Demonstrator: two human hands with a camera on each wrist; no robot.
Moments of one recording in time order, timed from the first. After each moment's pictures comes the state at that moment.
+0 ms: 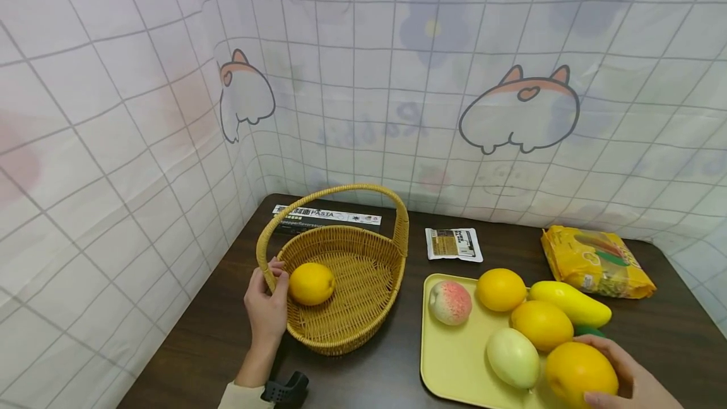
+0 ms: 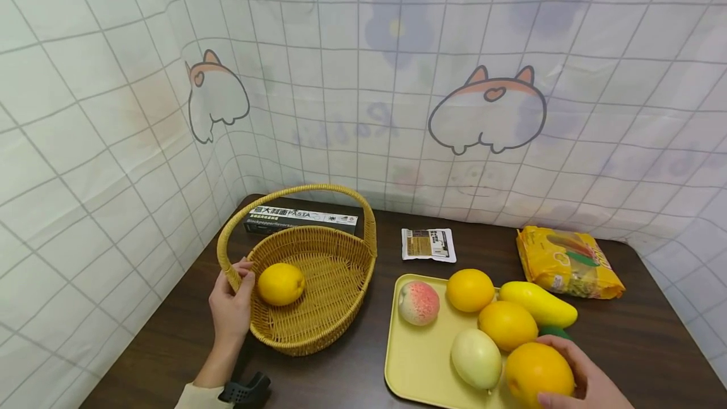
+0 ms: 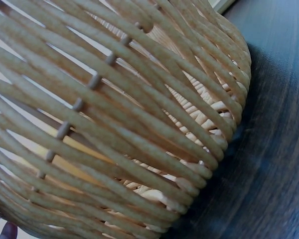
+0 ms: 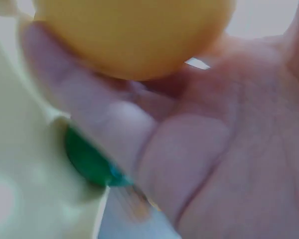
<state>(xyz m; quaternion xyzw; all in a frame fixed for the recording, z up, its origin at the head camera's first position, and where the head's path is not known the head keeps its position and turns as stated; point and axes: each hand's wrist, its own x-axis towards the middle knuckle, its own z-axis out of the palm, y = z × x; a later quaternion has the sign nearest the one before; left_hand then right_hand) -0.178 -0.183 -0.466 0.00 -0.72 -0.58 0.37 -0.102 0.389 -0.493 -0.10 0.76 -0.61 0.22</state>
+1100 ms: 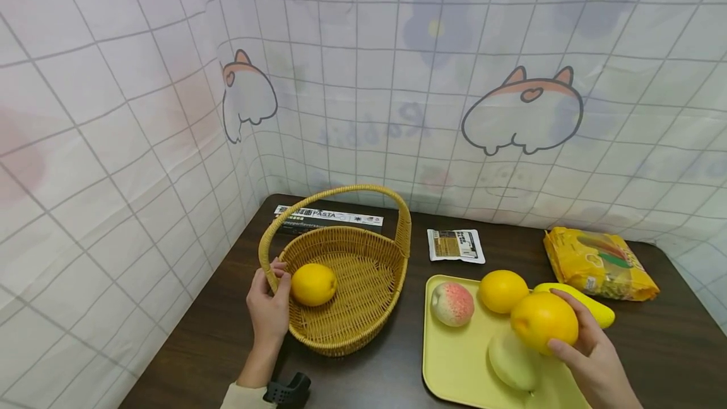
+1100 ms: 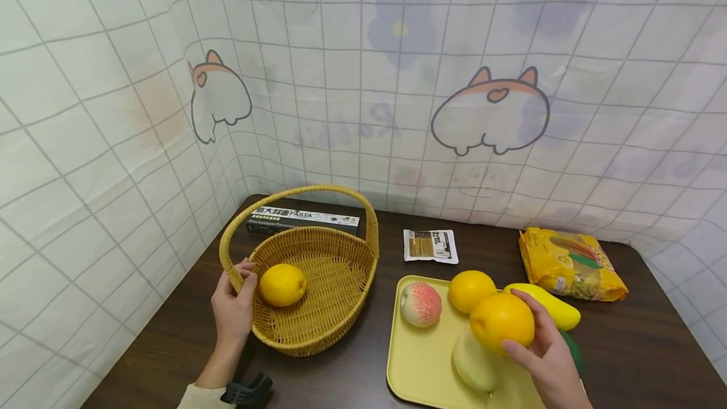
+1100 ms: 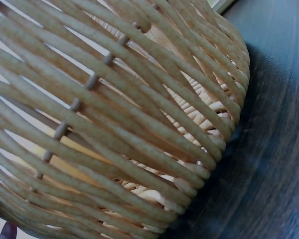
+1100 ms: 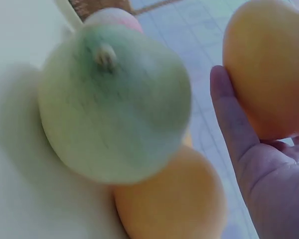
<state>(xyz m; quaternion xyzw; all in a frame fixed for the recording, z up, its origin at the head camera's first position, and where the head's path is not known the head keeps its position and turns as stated) -0.177 -0.182 -0.465 0.01 -0.72 -0.58 0.37 -0.114 0.294 -0.462 -0.12 0.67 -0.74 -0.01</state>
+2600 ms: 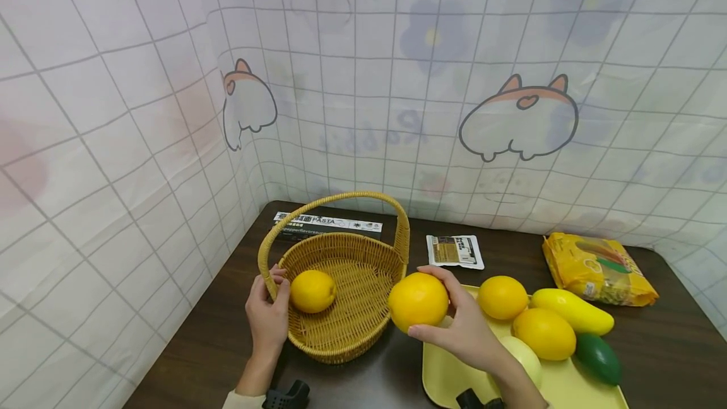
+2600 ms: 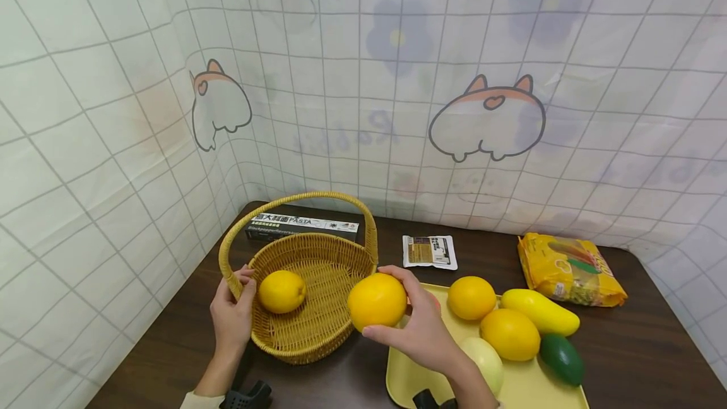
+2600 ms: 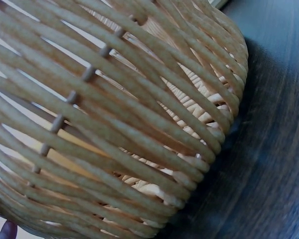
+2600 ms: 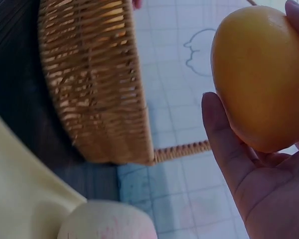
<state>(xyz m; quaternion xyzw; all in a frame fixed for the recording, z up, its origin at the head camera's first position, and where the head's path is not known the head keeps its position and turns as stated) -0.176 -0.181 -0.464 0.01 -0.73 -0.57 0.38 -0.156 0.138 -0.422 -0.24 0.75 -0.61 -0.01</state>
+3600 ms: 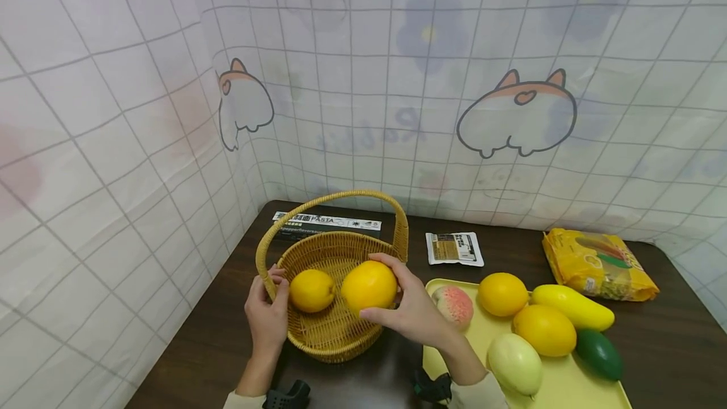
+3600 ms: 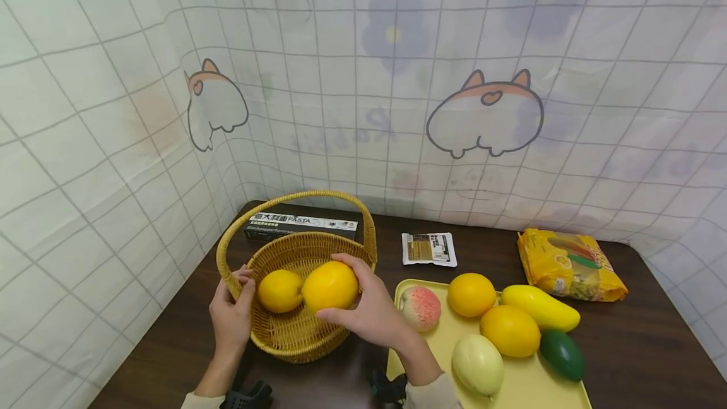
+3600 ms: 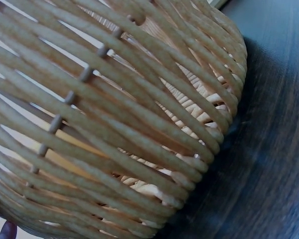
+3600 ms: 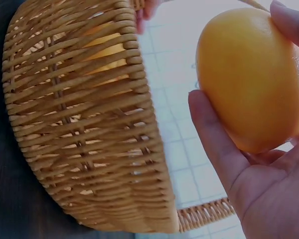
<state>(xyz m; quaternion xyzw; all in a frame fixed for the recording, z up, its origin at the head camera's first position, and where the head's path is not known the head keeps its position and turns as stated) -0.176 -0.181 -0.466 0.00 -0.73 -0.56 0.39 -0.185 0.074 -0.424 -0.29 0.72 -0.63 0.03</state>
